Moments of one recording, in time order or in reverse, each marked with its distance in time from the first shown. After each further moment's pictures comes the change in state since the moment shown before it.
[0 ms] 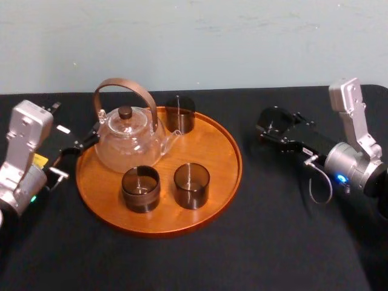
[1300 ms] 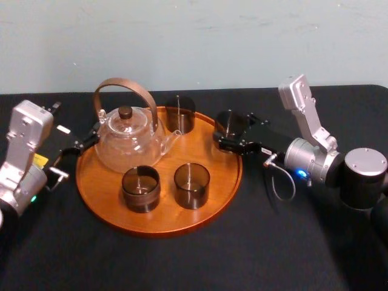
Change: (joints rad) left arm 0.000 0.000 0.000 0.000 0.000 0.000 0.000; right arm 0.126 -0.068 -0.152 0.113 -0.005 -0.022 0.066
